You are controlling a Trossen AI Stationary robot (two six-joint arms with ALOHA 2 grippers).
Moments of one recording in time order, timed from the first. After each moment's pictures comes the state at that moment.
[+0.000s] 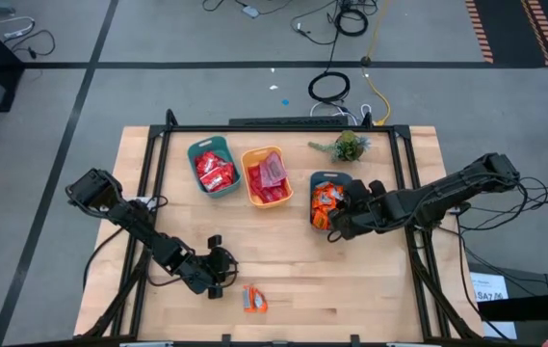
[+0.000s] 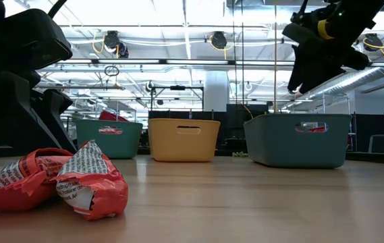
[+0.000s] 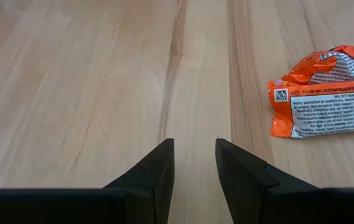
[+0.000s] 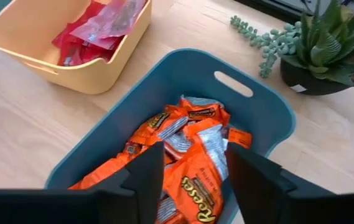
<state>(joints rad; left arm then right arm) -0.69 1.64 0.57 0.21 -0.50 -0.57 0.30 1.29 0.90 -0.89 0.73 1.21</state>
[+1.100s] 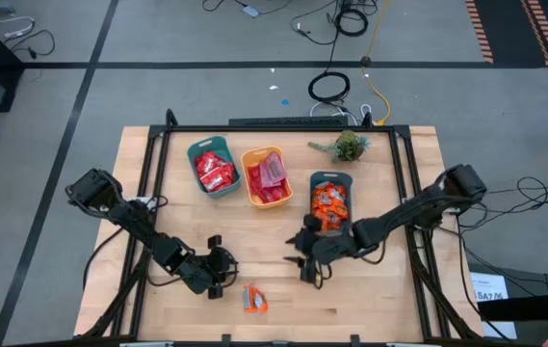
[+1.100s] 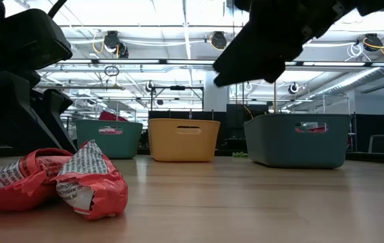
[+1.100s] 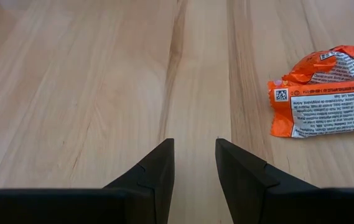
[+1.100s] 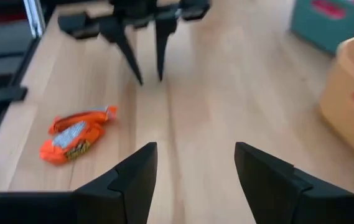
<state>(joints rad) -0.69 1.64 0.57 0.21 -0.50 -0.57 0.39 1.64 0.91 0.11 0.36 0.38</state>
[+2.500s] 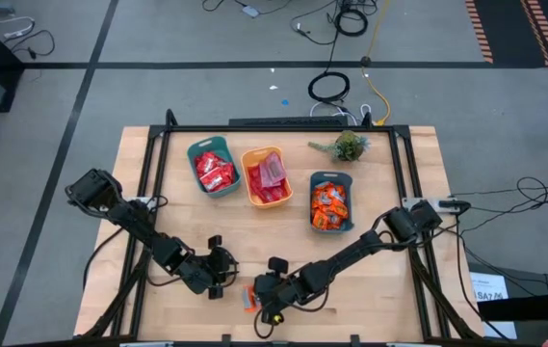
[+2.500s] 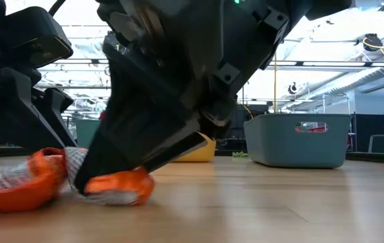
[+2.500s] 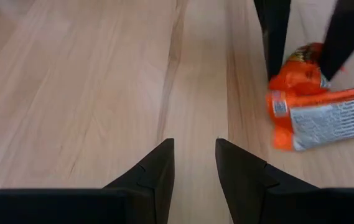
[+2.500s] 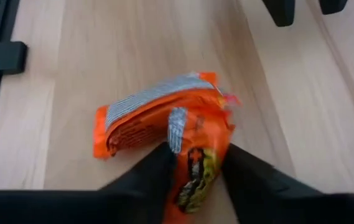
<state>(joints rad) -0.69 1.64 0.57 0.23 -0.51 -0.57 0.49 2.31 1.60 -0.19 0.27 0.60</state>
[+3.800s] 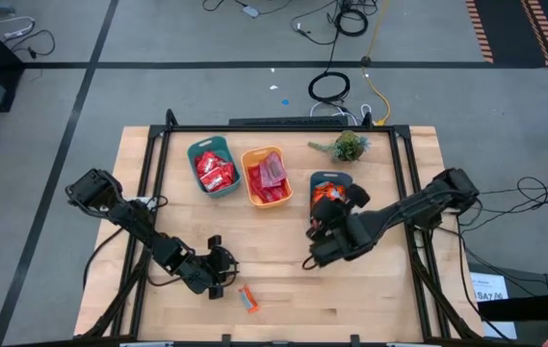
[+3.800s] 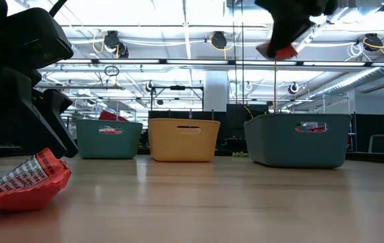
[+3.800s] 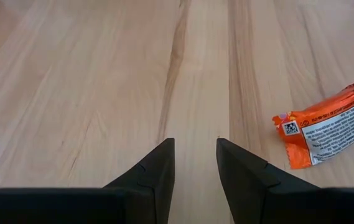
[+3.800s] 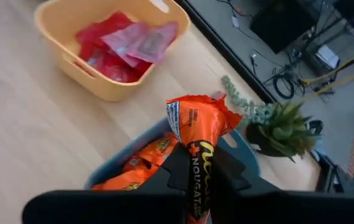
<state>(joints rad) -0.69 1.64 0.57 0.23 -0.51 -0.60 0.41 1.73 1.50 -1.40 0.86 1.12</state>
